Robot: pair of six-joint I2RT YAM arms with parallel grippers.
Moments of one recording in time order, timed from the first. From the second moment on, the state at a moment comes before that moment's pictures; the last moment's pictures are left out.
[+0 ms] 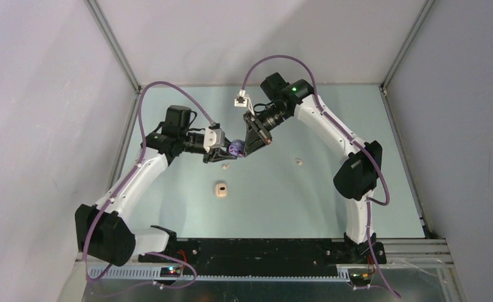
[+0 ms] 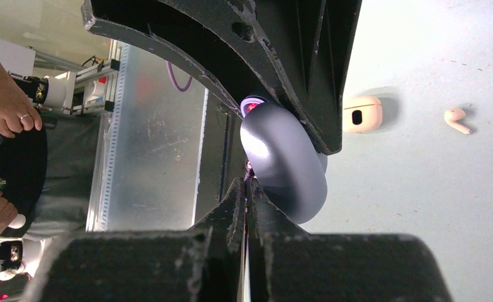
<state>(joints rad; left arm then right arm) -0.32 1.27 1.08 -0.56 1.13 0.95 0.62 2.00 2.09 -1.28 -1.11 -0.50</state>
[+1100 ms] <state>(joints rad) -0.32 1.25 1.08 -0.62 1.07 1.00 0.64 1.99 2.08 -1.23 -1.03 -0.41</state>
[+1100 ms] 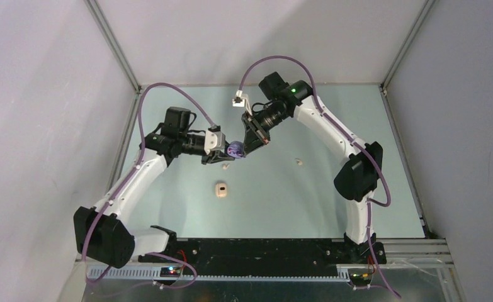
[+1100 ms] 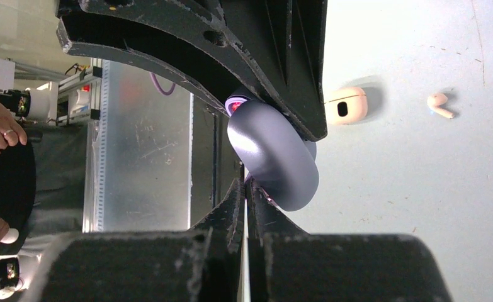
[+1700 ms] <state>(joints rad) -0.32 1.24 1.05 -0.53 1.08 0.88 0.64 1.99 2.08 -1.21 -1.04 -0.40</state>
